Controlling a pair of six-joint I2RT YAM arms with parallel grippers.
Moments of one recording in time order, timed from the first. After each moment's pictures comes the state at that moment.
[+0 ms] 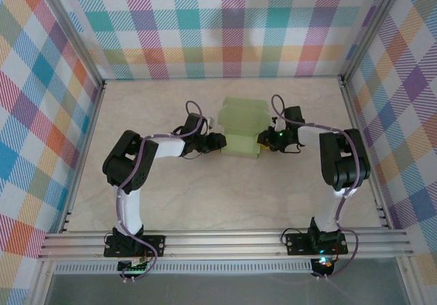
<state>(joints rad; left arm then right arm) -0.50 1.98 1.08 0.10 0.43 -0.70 0.19 1.88 1.05 -0.27 -0.58 0.52</state>
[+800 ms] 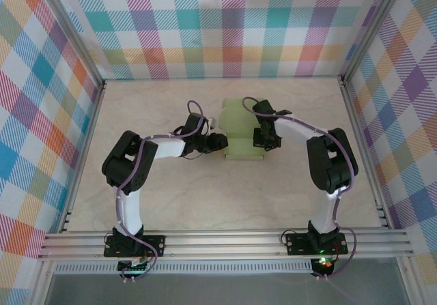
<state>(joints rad) -0.50 1.96 1.08 0.10 0.46 -0.69 0.43 1.91 1.32 -0.73 0.12 0.49</state>
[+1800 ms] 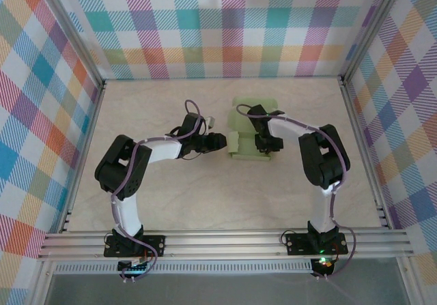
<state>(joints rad) -0.50 1.88 1.03 0.10 0.45 -0.68 0.46 1.98 1.35 -0.82 0.28 0.44</state>
